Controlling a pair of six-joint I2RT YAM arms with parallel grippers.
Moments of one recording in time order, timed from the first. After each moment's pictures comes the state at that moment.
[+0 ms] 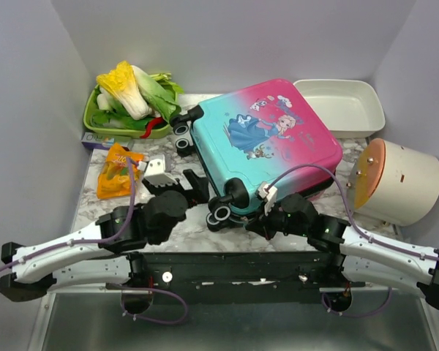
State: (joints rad) left arm -1.29 0.82 0.93 -0.65 -0.97 -0.97; right arm 1.00 0.87 0.47 -0.08 -0.11 0.23
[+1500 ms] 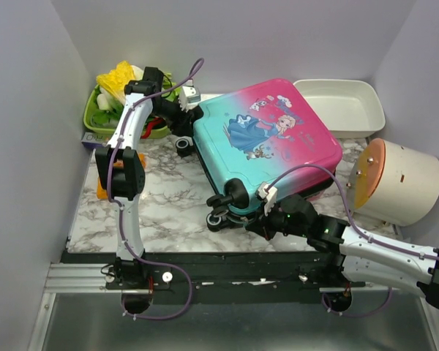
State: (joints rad) left arm -0.11 2.19 2.20 -1.21 0.86 0.94; right arm 1.00 0.87 0.45 -0.07 -0.09 0.24
